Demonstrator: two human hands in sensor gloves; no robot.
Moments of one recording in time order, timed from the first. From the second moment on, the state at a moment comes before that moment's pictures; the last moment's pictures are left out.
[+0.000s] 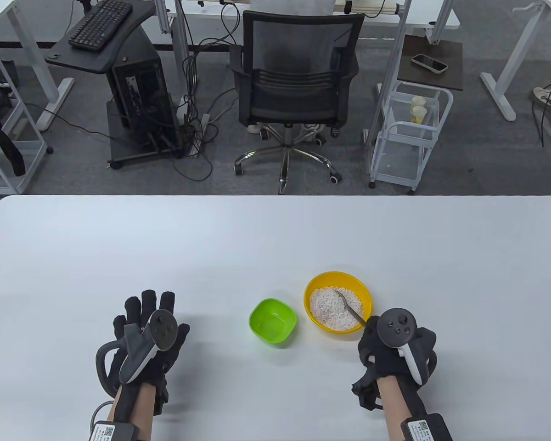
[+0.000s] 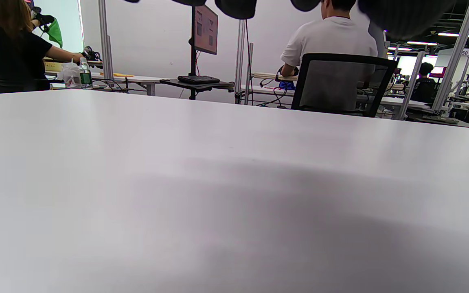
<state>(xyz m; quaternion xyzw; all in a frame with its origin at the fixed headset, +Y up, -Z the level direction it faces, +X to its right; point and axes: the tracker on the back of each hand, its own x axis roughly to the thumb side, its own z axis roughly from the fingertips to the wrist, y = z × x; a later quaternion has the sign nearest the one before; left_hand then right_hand) -0.248 -0.724 -0.308 -0.02 0.13 0.03 0.99 0.212 -0.733 -0.327 -0.14 -0.01 0.95 0.26</state>
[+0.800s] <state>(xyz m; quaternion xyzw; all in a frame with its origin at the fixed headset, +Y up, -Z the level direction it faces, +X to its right) -0.247 -0.724 -0.307 -0.03 0.13 0.04 0.99 0.242 -0.750 -0.325 -0.23 0.07 0.81 0.53</state>
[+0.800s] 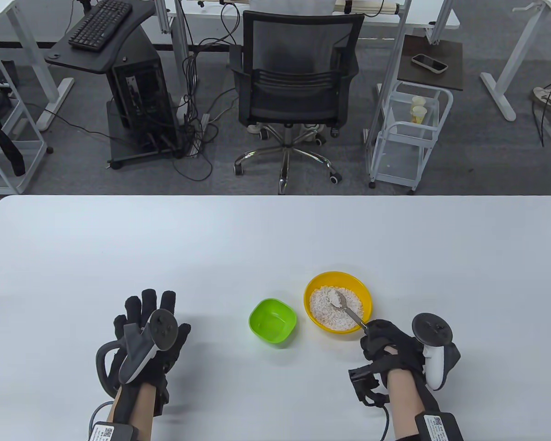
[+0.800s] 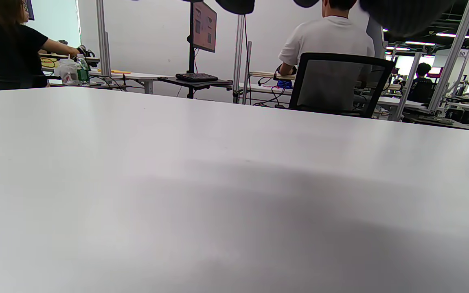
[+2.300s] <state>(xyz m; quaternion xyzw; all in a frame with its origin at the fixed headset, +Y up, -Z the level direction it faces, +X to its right) -0.240 -0.726 -0.308 -0.05 0.12 0.02 0.99 0.129 -0.738 -0.296 0.00 -0.03 0.95 0.32</state>
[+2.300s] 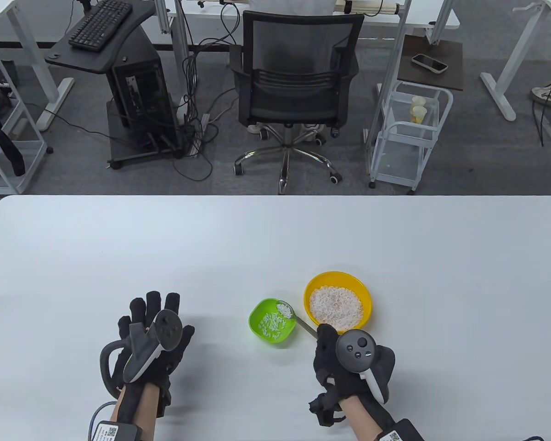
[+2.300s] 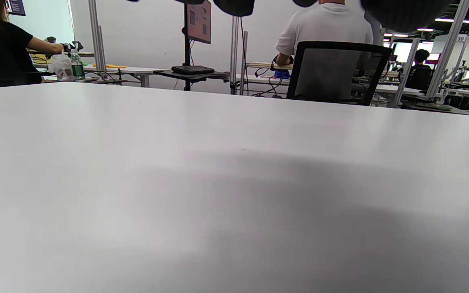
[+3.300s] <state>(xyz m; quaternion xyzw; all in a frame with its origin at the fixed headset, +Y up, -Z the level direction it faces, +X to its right) -0.240 -0.724 -0.306 -0.05 0.12 0.03 0.99 0.209 -0.700 -0.314 -0.10 -0.14 0.97 0.14</state>
